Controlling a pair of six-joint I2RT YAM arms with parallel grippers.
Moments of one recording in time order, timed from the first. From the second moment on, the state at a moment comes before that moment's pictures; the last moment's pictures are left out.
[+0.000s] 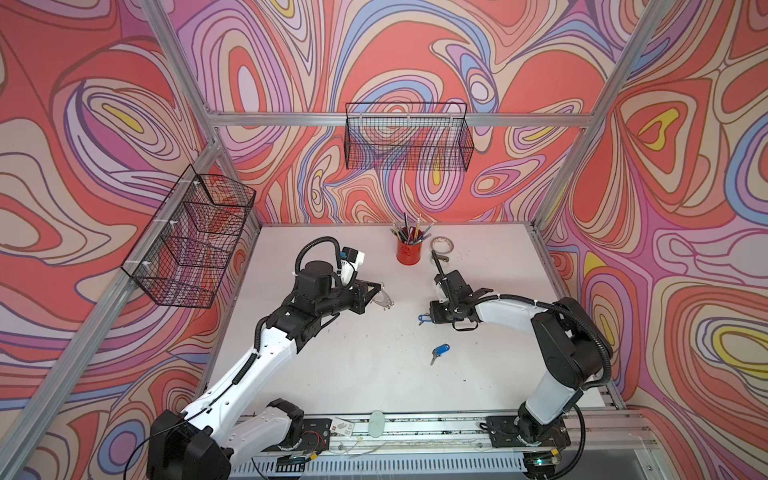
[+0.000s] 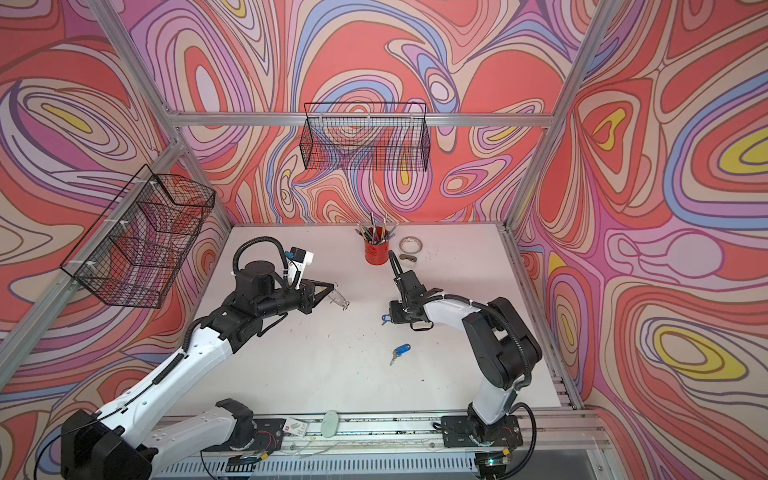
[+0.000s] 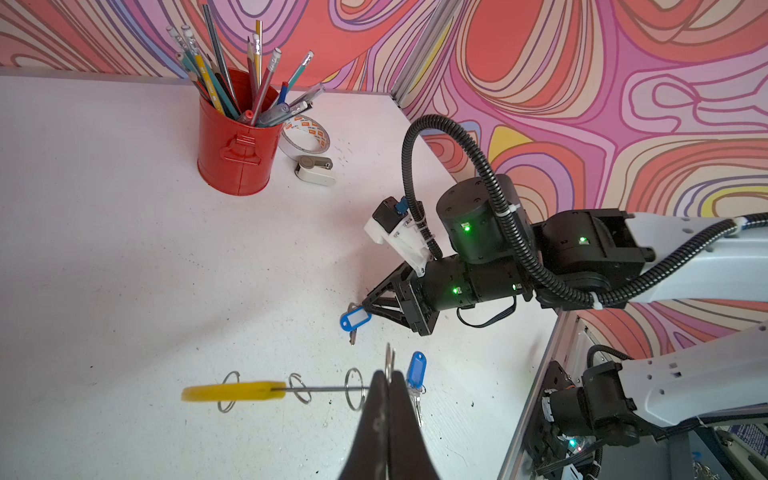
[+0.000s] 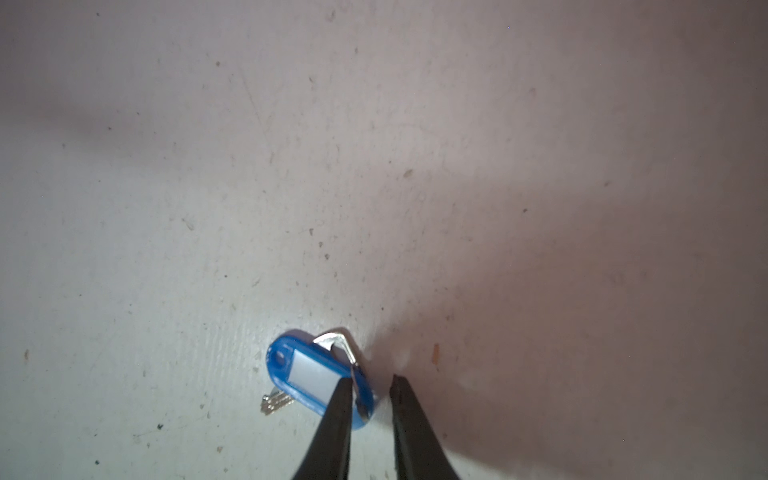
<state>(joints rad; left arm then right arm) -0.43 1.08 0.86 -0.20 0.48 -0.37 0.50 1.73 0.95 -0.30 -0.11 0.40</state>
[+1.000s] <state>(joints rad) -0.43 1.10 0.86 -0.20 0.48 -0.36 0.50 1.64 0.91 -0.20 -0.23 0.39</state>
